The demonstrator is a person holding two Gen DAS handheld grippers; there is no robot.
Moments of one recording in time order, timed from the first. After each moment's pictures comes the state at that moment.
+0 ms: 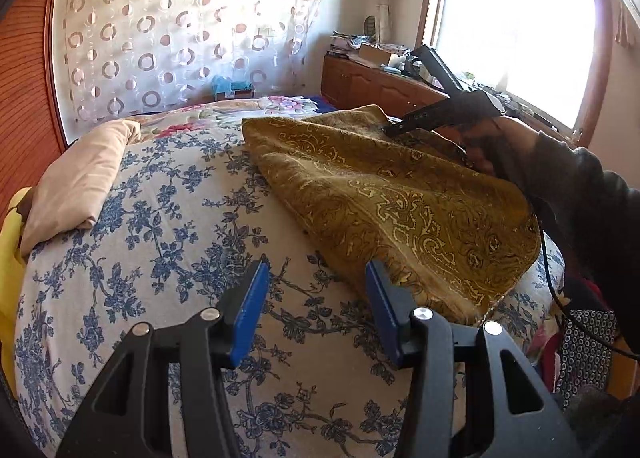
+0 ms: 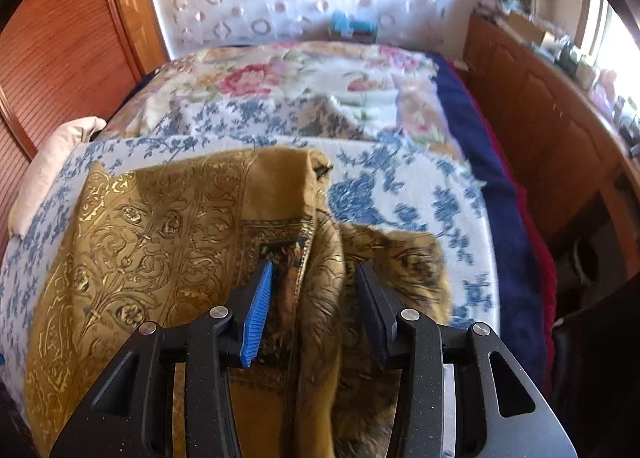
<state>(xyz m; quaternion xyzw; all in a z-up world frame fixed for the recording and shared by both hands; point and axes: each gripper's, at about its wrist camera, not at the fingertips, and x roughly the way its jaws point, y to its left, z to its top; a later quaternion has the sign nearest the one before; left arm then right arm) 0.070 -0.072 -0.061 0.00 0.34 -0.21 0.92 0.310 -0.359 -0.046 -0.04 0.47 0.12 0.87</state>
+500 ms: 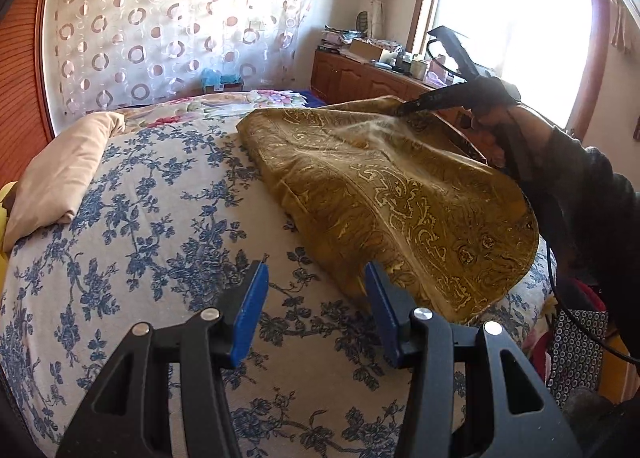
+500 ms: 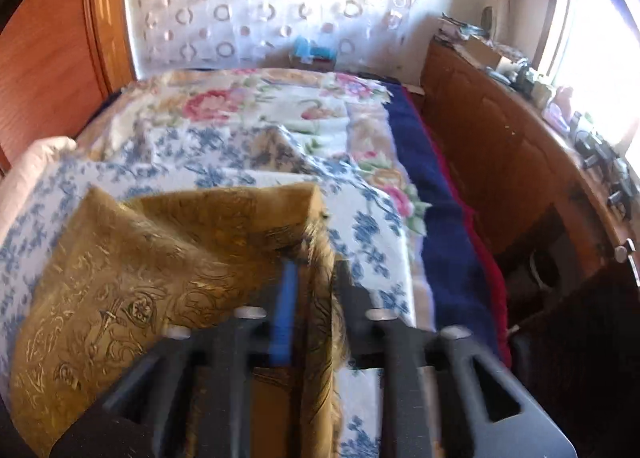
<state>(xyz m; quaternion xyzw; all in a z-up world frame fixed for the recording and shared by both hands) 0.077 -0.084 -0.067 -0.01 0.35 -0.23 0.91 0.286 -0.387 -0.009 -0.08 0.42 0.03 0.90</state>
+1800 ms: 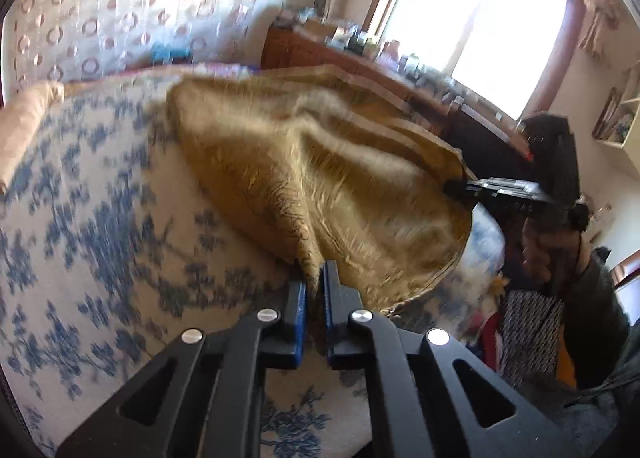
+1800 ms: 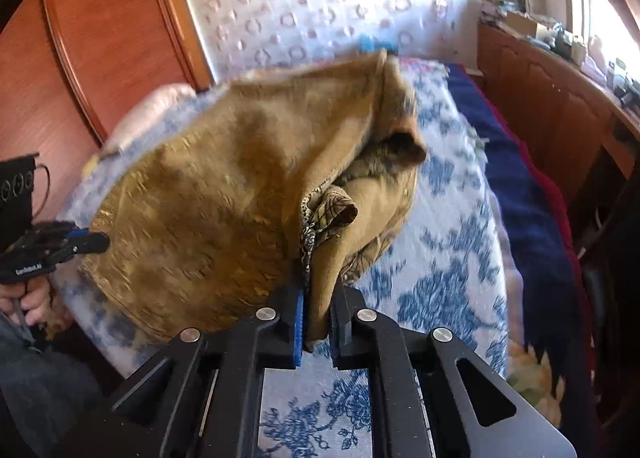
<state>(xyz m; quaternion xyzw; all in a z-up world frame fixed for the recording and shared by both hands) 0.057 -0.109 -0.068 -0.05 0.37 -0.32 0.87 0.062 -0.416 -0.044 0.02 0.40 0.18 0.90</state>
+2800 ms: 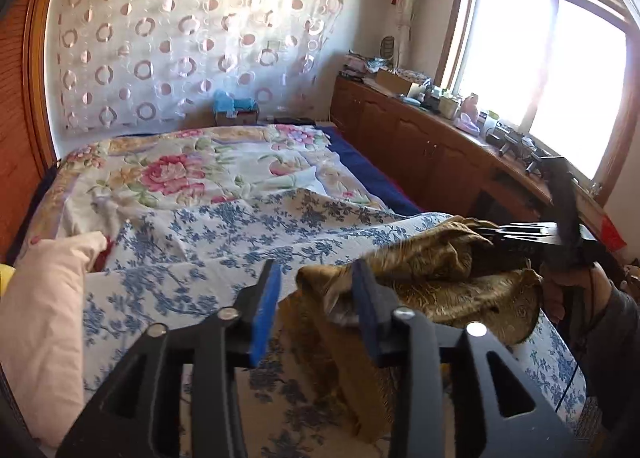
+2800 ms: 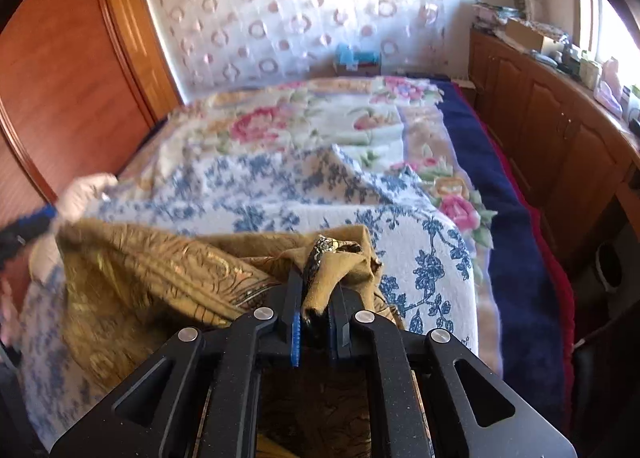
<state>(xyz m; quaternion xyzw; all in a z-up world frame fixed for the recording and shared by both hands) 0.290 -0.078 -0.011 -0.03 0.32 -0.21 0.92 0.332 -0.402 -0.022 0.00 0.42 0.14 0.90</state>
